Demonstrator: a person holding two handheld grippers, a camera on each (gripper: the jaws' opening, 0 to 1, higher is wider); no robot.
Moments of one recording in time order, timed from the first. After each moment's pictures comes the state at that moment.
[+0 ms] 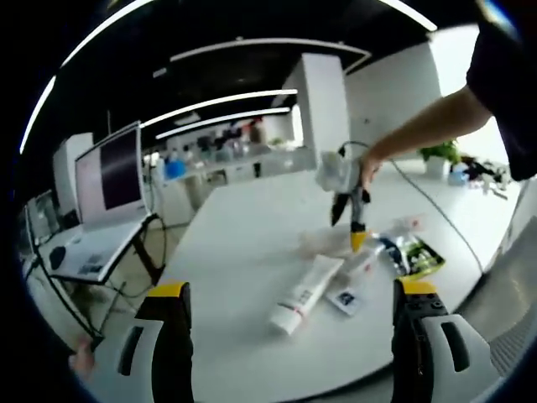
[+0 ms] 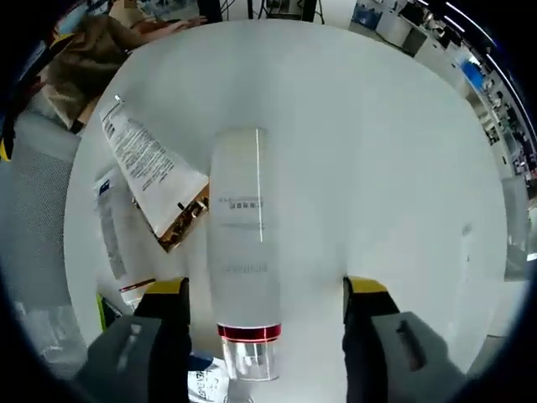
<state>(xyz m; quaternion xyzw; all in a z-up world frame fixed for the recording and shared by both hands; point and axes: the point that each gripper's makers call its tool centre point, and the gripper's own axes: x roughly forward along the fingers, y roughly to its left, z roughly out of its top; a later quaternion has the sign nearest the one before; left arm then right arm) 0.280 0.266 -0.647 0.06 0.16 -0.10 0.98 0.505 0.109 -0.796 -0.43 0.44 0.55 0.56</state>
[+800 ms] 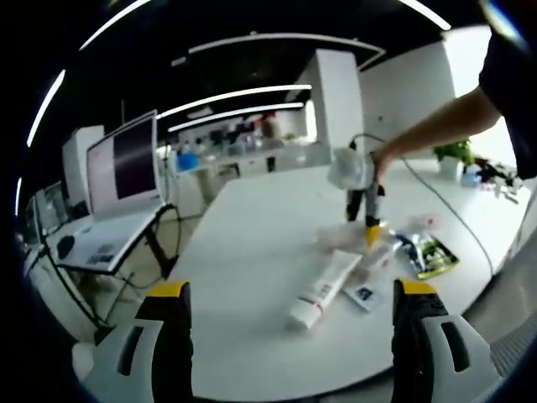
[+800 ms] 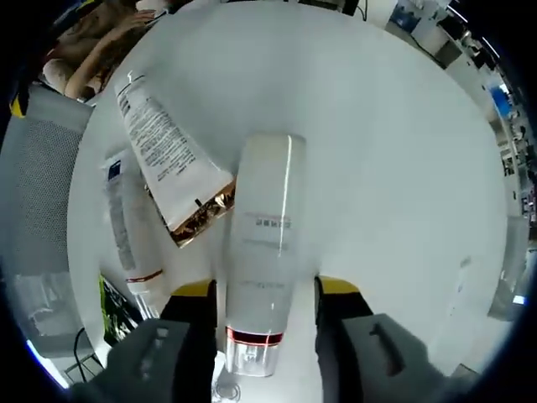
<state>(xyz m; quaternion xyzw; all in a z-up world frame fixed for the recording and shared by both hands) 0.284 0.289 -0.652 0.05 0.17 -0.07 0.98 0.498 0.110 -0.793 -0.50 0.43 0.56 0.49</state>
